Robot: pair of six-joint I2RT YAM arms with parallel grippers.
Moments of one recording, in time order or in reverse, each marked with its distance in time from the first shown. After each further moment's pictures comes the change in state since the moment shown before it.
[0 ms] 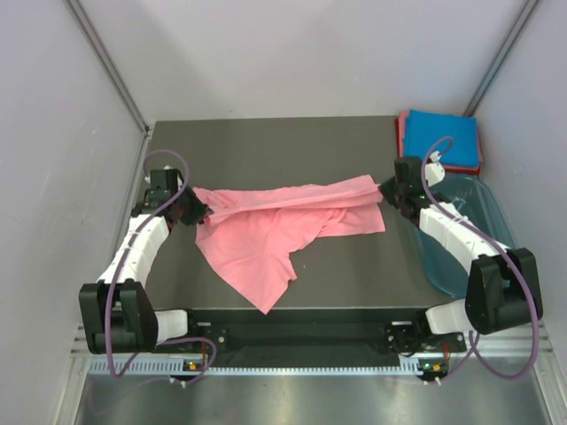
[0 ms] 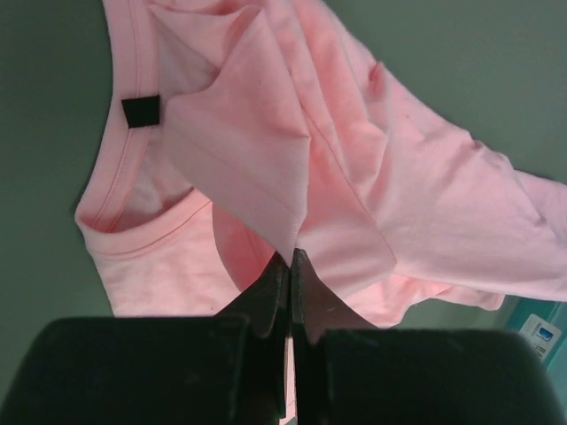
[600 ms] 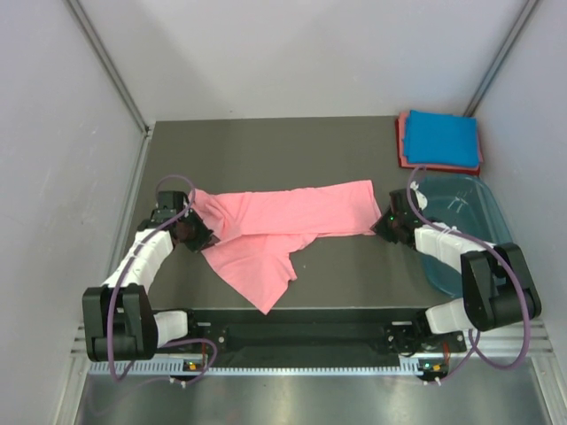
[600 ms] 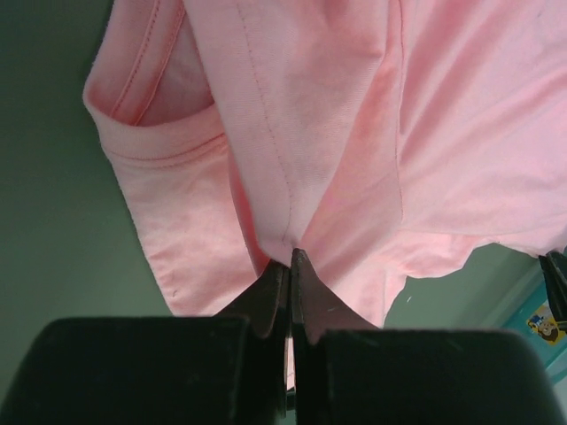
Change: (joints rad) left arm 0.000 -0.042 -0.197 -0.050 0.083 0.011; right arm -0.003 0.017 -0.292 0.080 -0.221 -0.254
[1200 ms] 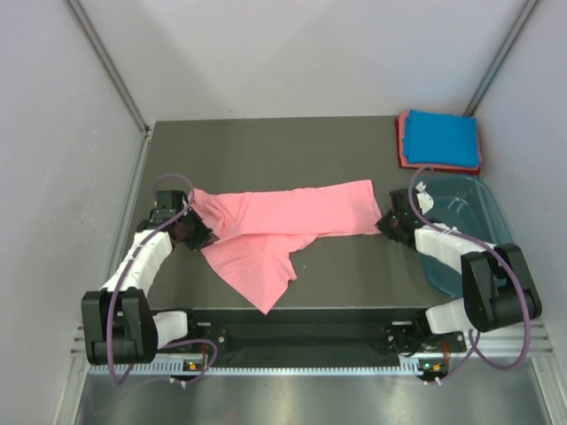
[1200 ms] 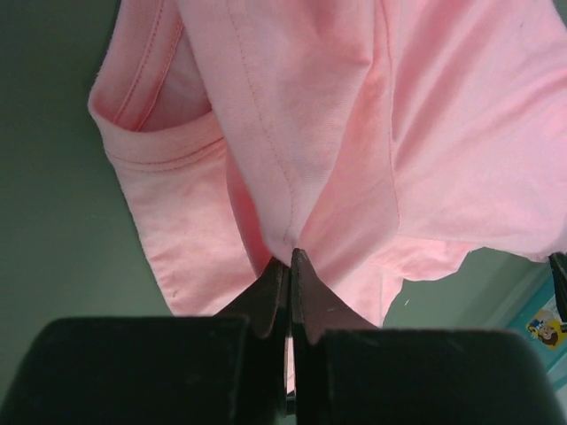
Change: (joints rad) left arm 0.000 -0.025 0.002 0.000 -0.010 0.004; right arm 0.000 -0.005 -0.011 0.020 0.100 0.088
